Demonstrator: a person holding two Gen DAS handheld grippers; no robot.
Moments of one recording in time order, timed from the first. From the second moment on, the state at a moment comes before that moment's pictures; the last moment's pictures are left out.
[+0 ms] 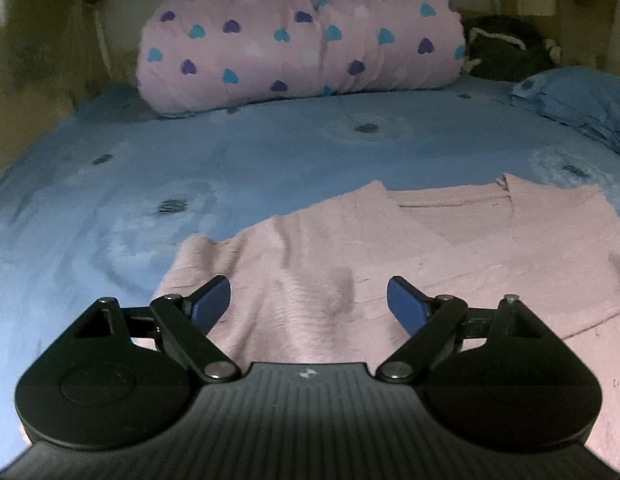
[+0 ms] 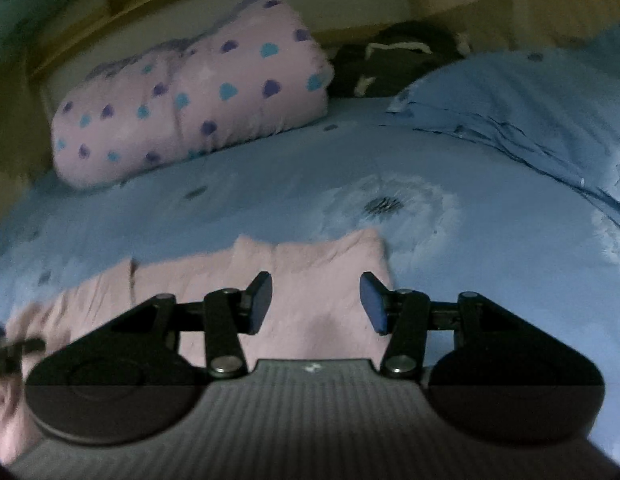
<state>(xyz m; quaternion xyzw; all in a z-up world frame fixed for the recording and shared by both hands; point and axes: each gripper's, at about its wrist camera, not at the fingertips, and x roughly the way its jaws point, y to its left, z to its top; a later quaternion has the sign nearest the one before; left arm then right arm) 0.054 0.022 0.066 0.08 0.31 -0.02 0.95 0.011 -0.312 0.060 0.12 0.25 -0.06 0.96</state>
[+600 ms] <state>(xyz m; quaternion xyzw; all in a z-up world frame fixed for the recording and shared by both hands) -0.009 0.153 0.096 0.04 0.28 0.11 0.95 -0.014 -0.227 0.045 0.05 0.24 -0.05 0.97</state>
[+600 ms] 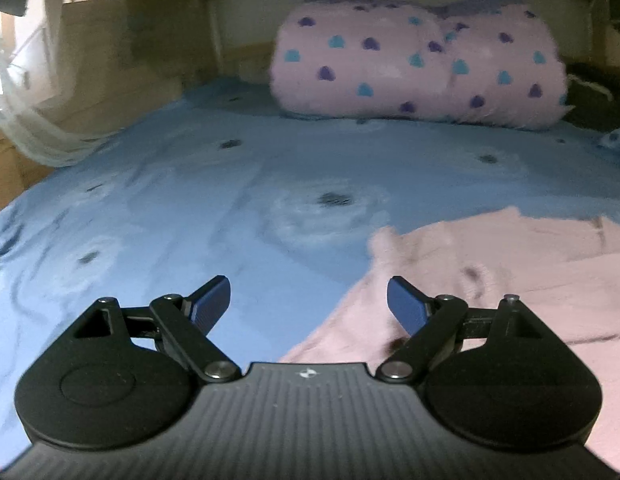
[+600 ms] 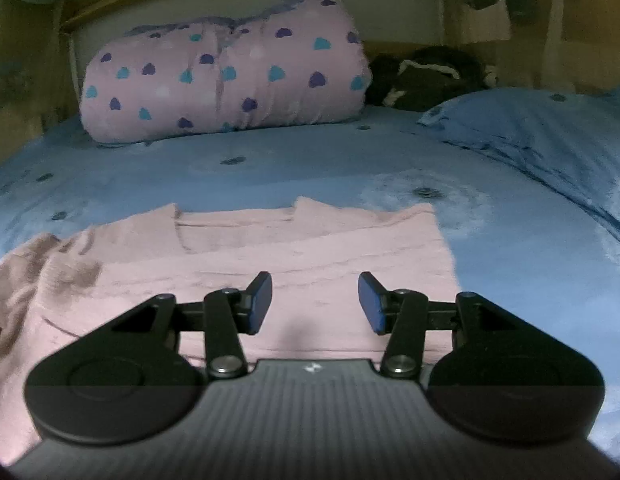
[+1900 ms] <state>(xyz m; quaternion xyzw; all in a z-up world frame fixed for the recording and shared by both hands) -0.013 0.203 0.032 -0.11 0.43 0.16 0.88 -0.074 -0.257 0.043 0.12 0.32 -0.03 0.94</state>
